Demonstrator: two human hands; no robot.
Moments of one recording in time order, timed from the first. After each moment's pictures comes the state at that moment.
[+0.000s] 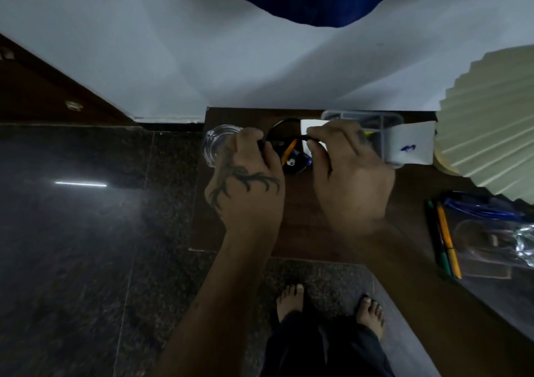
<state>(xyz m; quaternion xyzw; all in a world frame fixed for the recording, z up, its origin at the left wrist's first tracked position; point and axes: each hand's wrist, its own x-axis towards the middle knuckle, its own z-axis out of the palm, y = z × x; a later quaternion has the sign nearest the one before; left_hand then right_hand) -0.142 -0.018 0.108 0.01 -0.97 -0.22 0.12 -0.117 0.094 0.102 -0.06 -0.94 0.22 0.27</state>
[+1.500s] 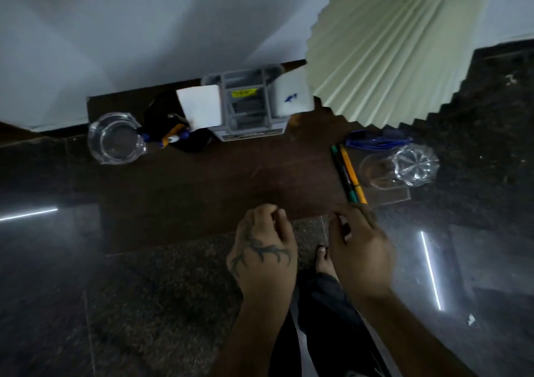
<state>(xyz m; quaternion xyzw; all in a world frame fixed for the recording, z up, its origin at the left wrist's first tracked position) 0.018 0.071 0.050 -0.08 -0.97 -0.19 -0.12 0.080 0.180 0.044 -0.35 -0.90 0.25 0.08</state>
